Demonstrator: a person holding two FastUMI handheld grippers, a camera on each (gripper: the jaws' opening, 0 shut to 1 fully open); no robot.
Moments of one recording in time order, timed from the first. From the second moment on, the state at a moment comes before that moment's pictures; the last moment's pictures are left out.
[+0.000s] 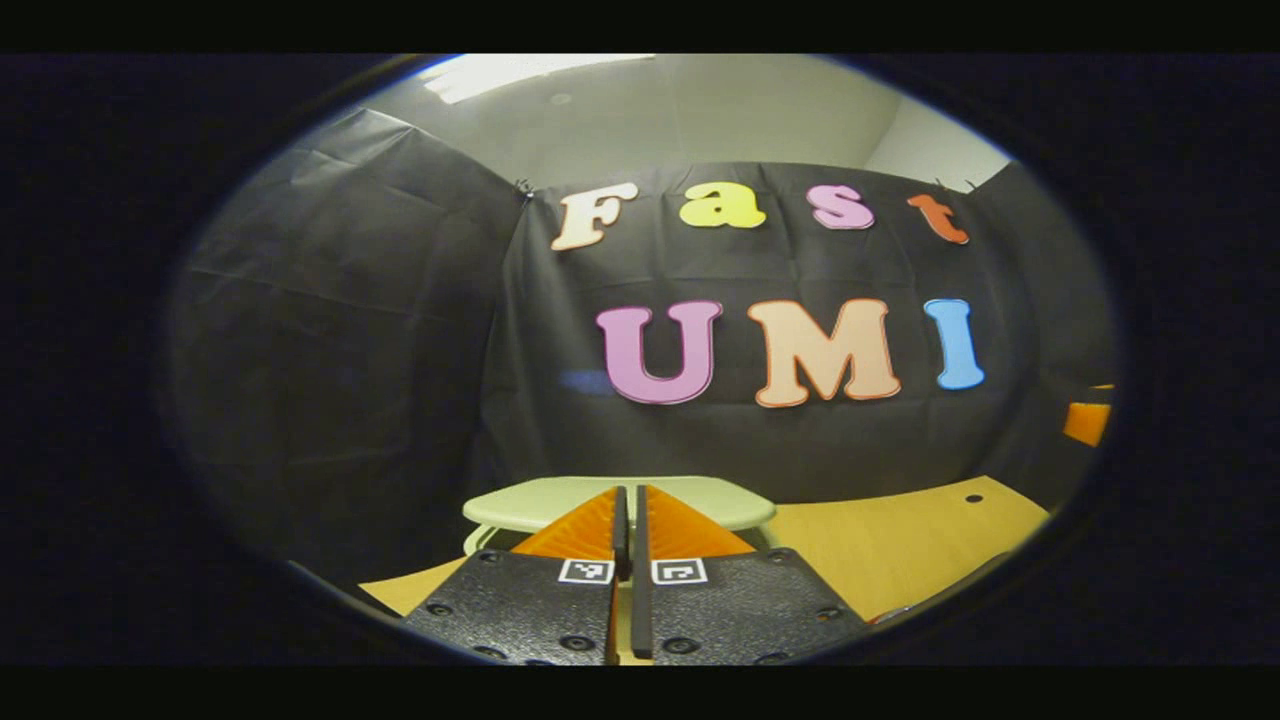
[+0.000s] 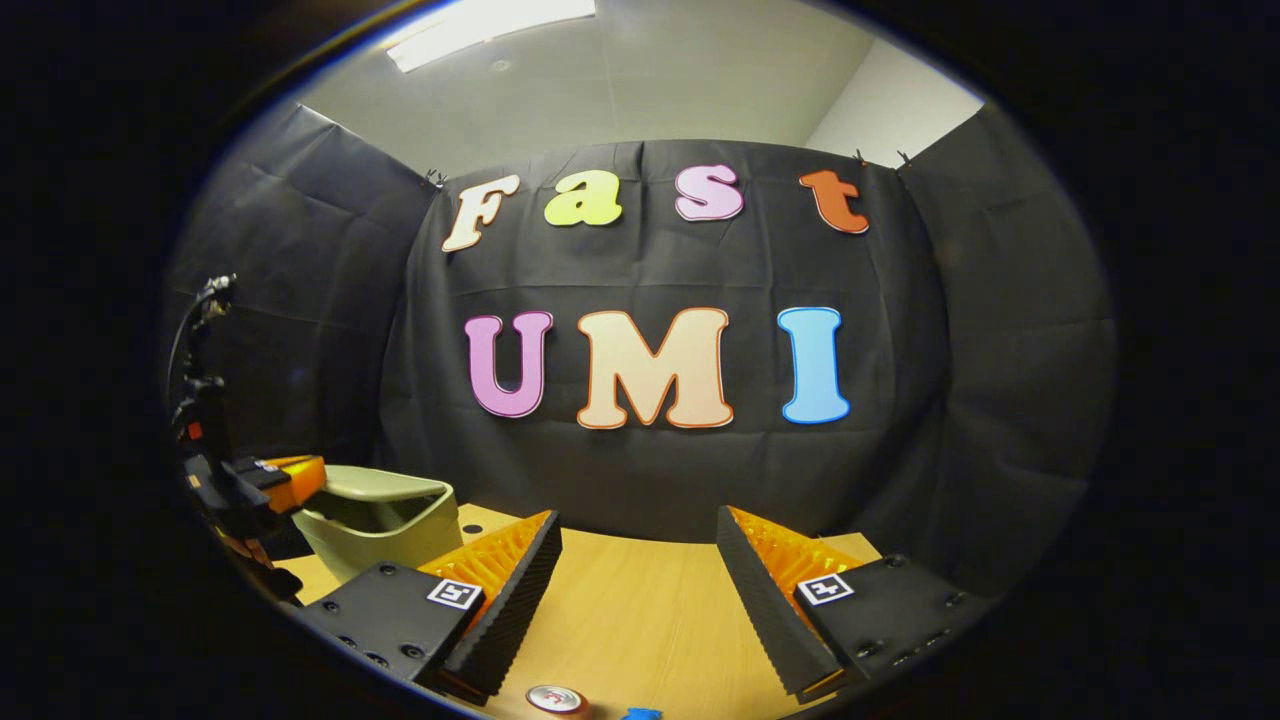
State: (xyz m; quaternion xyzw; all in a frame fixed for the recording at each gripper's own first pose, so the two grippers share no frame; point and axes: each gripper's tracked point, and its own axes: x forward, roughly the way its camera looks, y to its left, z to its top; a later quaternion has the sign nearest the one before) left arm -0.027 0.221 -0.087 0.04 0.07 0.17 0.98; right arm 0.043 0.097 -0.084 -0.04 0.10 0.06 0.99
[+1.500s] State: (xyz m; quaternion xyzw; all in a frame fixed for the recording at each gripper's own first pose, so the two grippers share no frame) left arm -0.054 0.133 -0.017 0.09 0.02 0.16 0.98; right arm 0.010 0.047 -0.324 -0.12 0.36 0.15 0.91
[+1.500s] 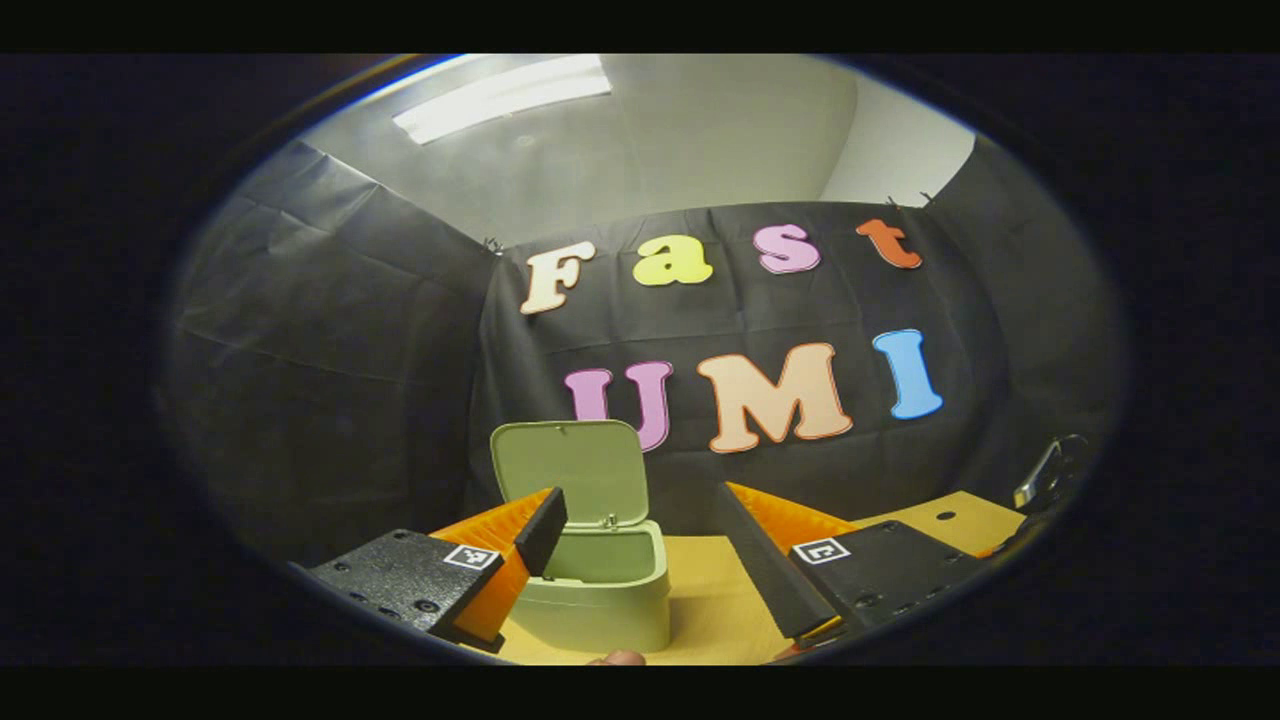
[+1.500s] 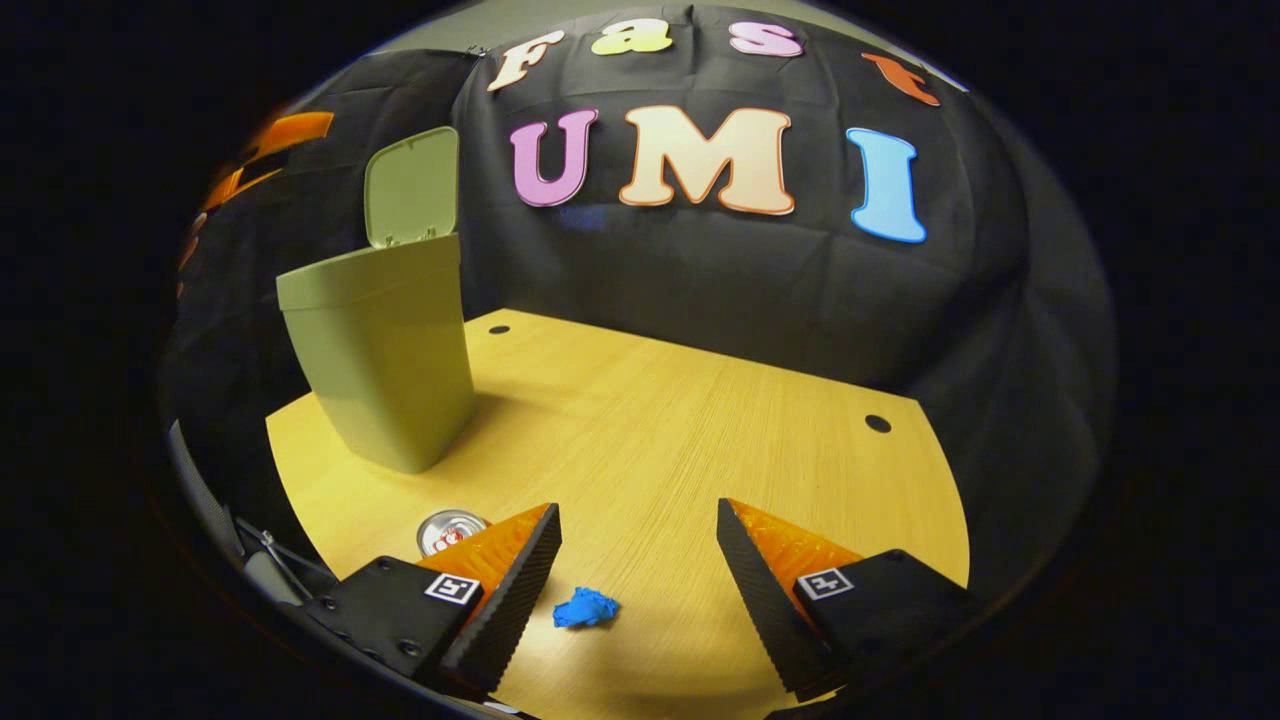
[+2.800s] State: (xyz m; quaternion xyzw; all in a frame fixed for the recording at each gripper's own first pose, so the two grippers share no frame) left arm -0.082 0.160 -0.024 0.10 0.05 0.18 0.98; right arm -0.022 0.060 -0.401 -0.11 0.46 0.17 0.86
